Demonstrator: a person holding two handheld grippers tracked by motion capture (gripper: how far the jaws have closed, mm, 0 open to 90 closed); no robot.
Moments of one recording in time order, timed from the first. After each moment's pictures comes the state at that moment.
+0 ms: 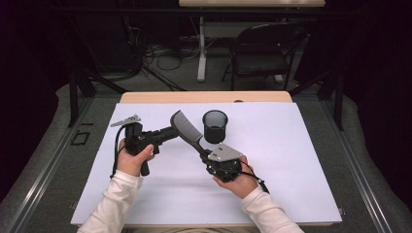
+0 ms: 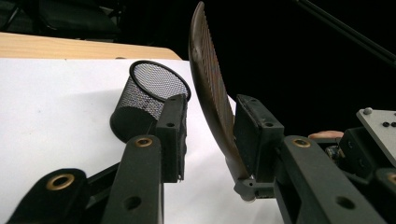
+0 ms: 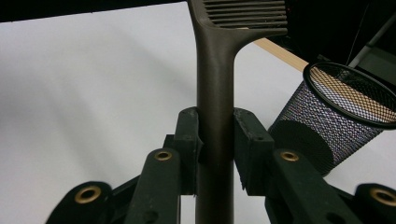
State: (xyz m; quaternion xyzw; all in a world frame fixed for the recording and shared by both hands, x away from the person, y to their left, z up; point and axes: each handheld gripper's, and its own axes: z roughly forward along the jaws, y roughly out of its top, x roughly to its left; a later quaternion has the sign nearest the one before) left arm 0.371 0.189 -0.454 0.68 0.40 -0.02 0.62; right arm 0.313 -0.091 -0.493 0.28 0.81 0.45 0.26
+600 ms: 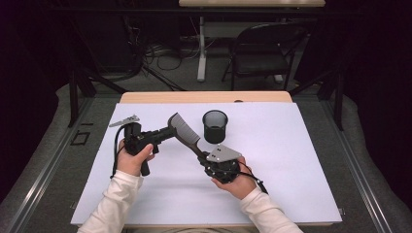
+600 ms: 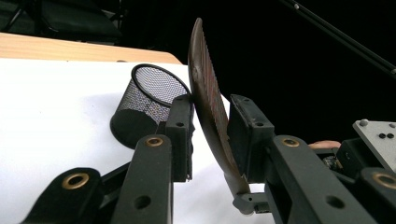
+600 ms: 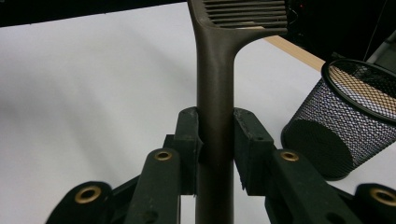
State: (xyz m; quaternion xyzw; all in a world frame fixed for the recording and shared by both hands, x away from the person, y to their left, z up) left arm 0.371 0.191 -0.455 0.67 0.41 -0.03 0.62; right arm 0.312 -0.088 -0.495 0.28 0.81 0.46 0.24
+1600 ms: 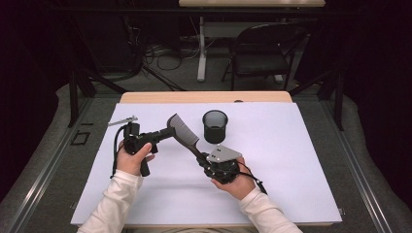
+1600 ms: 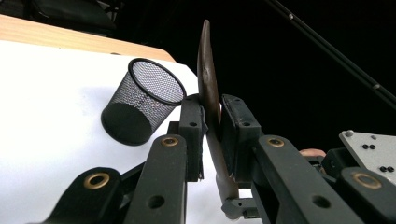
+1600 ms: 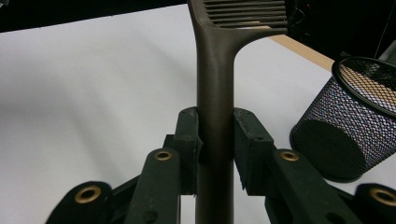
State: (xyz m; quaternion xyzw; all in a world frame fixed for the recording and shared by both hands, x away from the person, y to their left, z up) left arm 0.374 0.195 -0.460 0.65 0.43 -0.06 0.63; right arm 0.313 -0.087 -0.498 0.28 0.81 0.47 0.23
